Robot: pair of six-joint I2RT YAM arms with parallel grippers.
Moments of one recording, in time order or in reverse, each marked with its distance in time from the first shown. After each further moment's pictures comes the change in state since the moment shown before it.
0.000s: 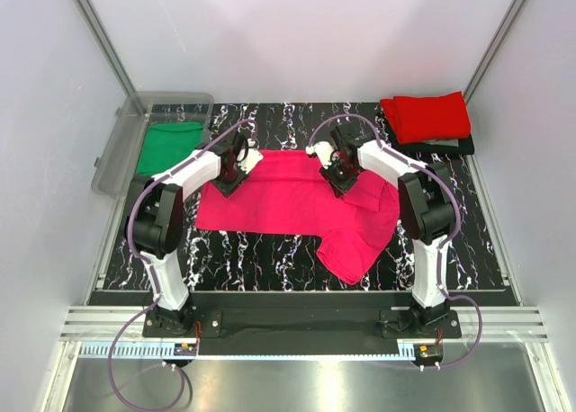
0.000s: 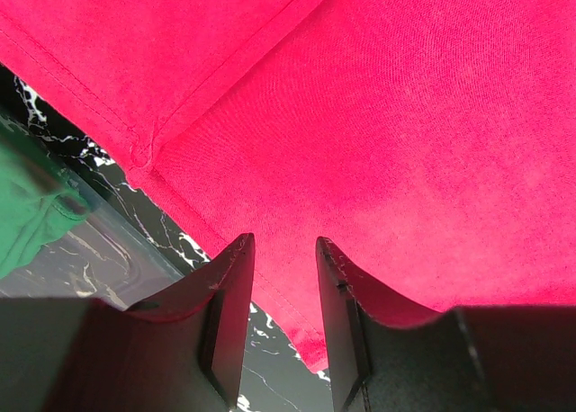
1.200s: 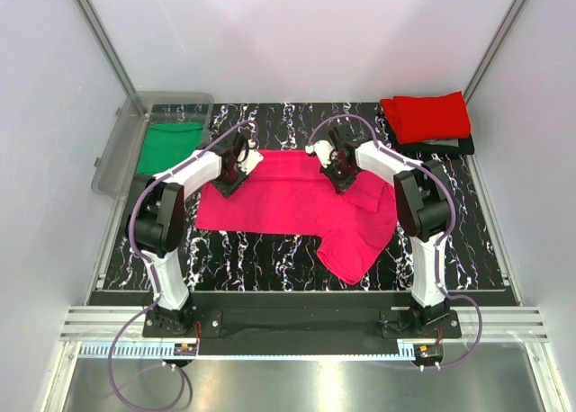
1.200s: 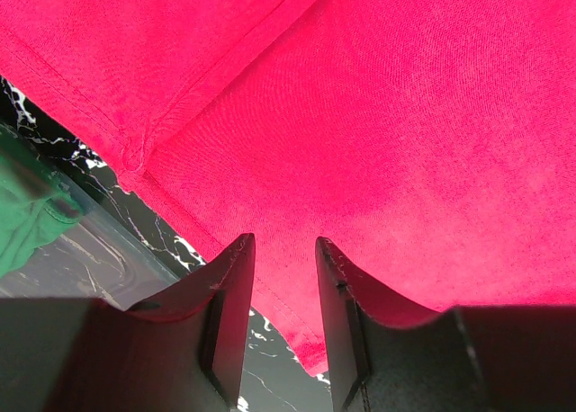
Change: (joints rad) left arm 0.000 0.013 0.000 0.000 -0.001 0.000; right arm 0.000 0.043 0.013 0.055 0.053 0.011
